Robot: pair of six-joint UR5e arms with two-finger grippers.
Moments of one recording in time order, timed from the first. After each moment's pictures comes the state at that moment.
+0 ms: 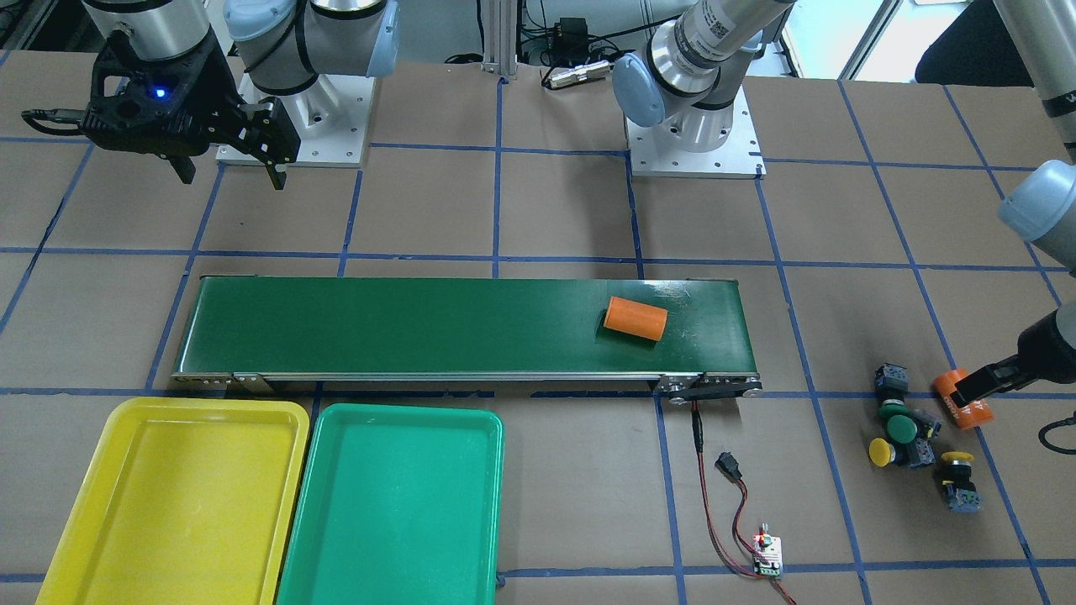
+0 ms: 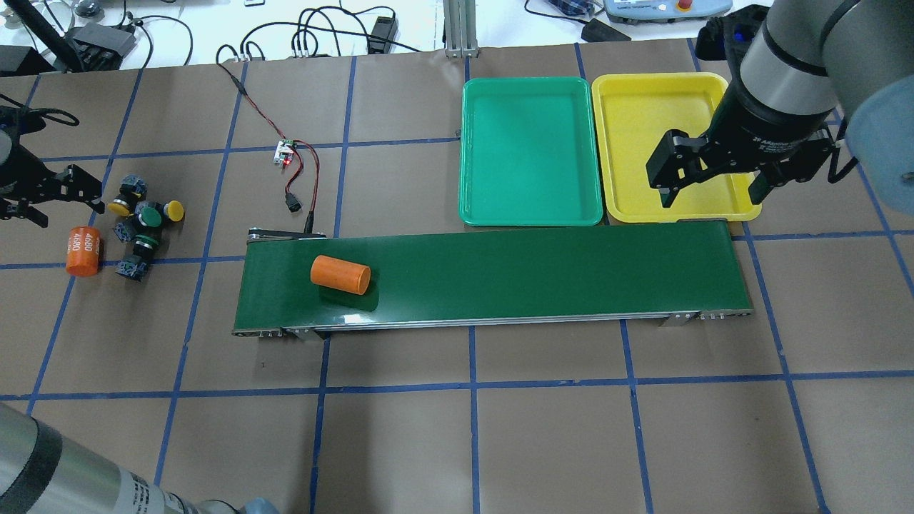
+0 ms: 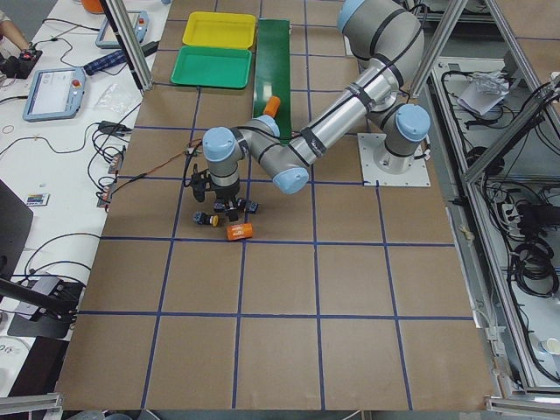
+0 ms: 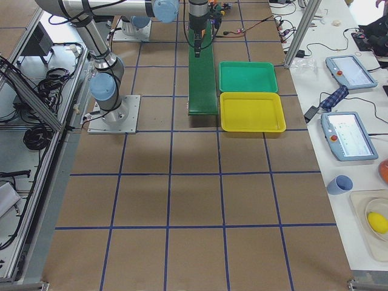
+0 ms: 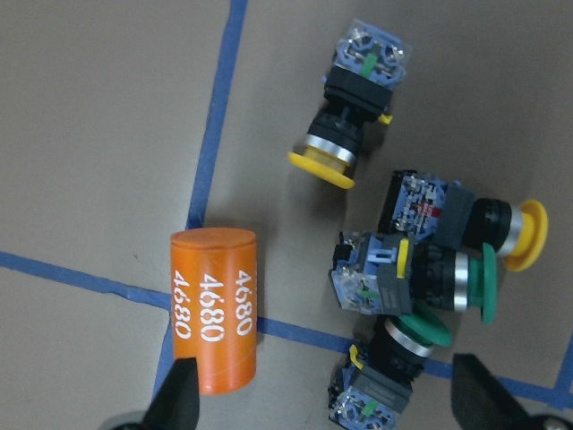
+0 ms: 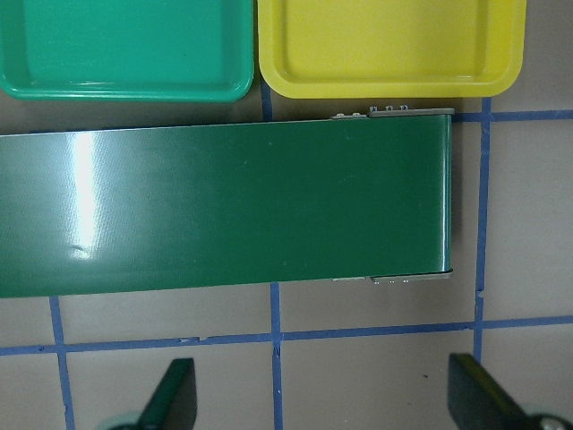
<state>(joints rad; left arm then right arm) -0.93 -2.03 -1.60 -1.04 1.60 0.37 1.54 -1.69 1.69 -1.58 -1.61 0.00</state>
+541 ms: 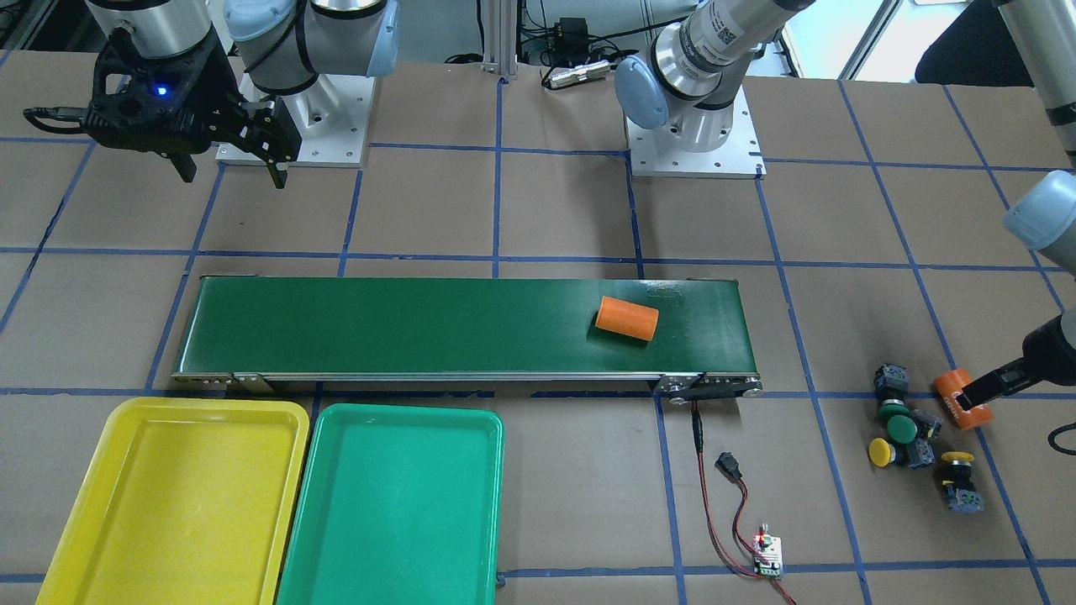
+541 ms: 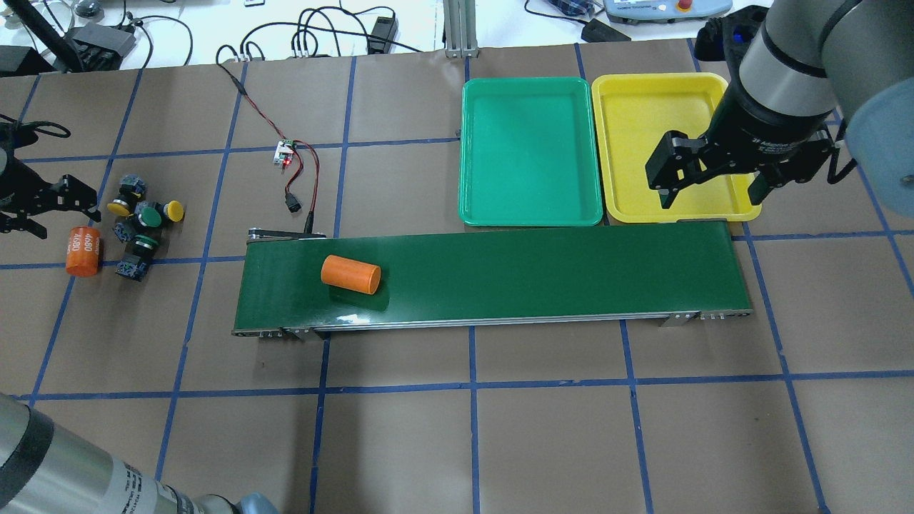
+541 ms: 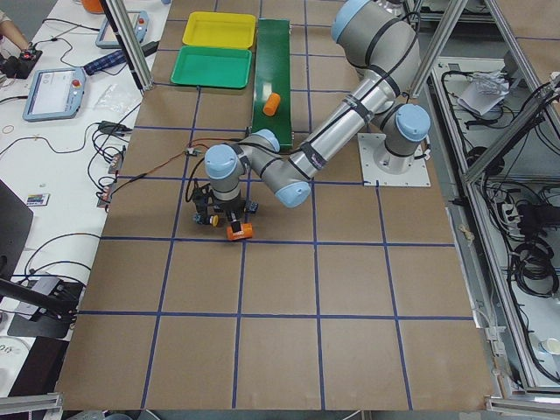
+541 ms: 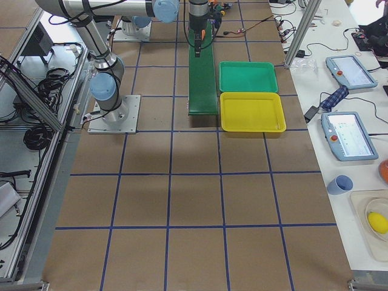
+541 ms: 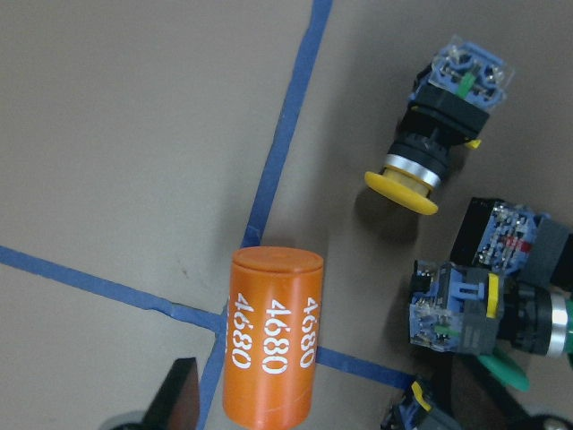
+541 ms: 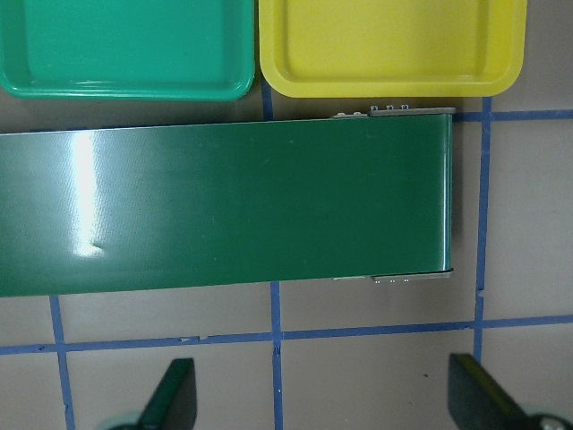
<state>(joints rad) -0.90 -2.09 -1.59 -1.03 1.56 0.30 1.54 -1.69 1.70 -1.58 -1.61 0.00</state>
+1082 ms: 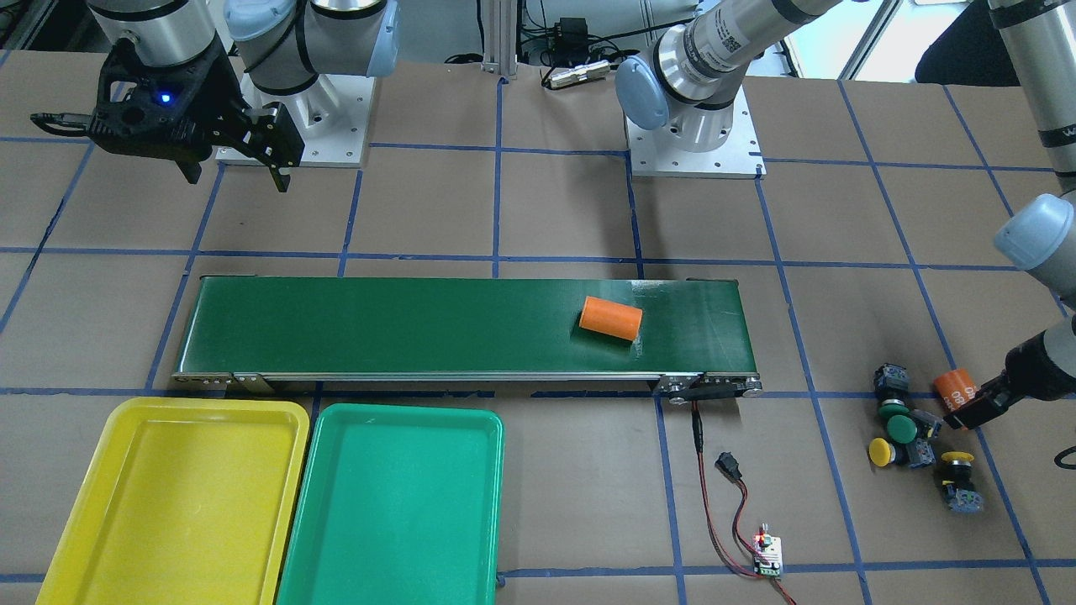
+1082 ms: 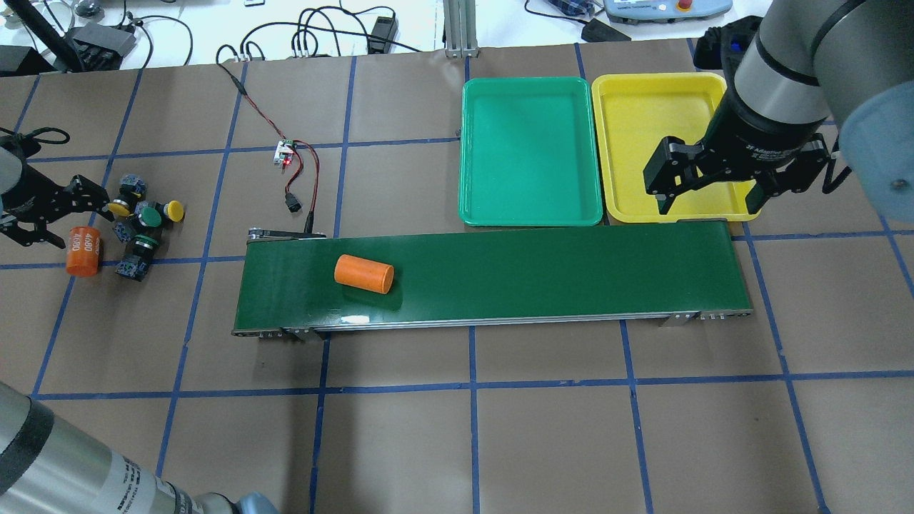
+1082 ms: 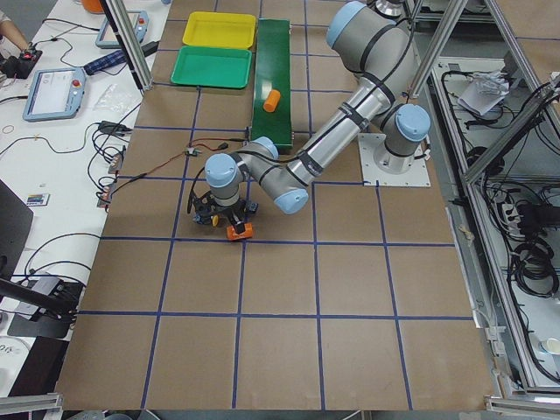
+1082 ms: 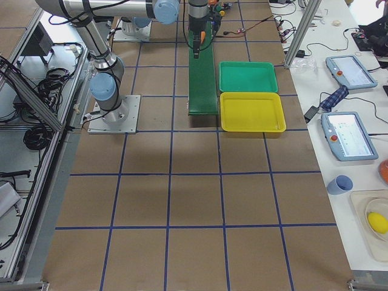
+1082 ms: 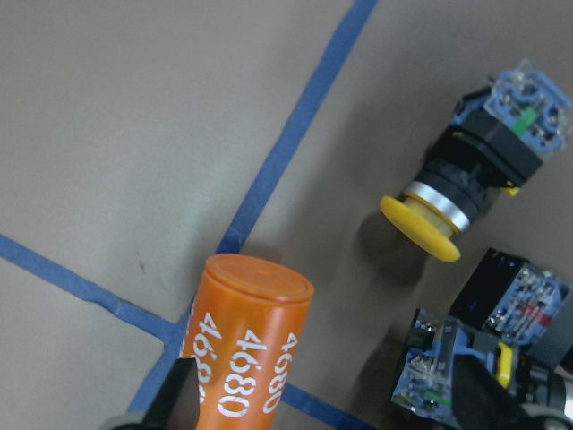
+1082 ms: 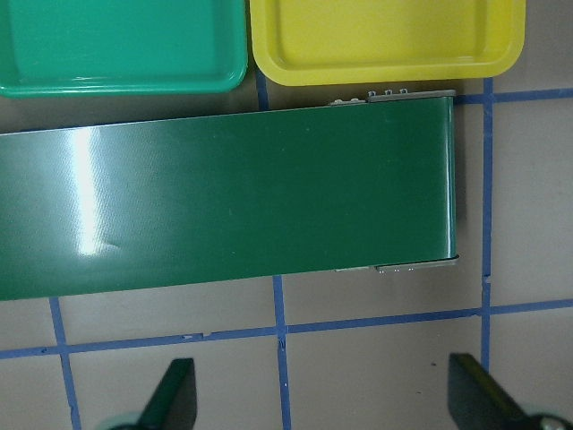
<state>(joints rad) -0.89 -2.12 -1.61 -0.99 1.54 0.11 1.54 -1.69 1.72 -1.58 -1.61 0.04</state>
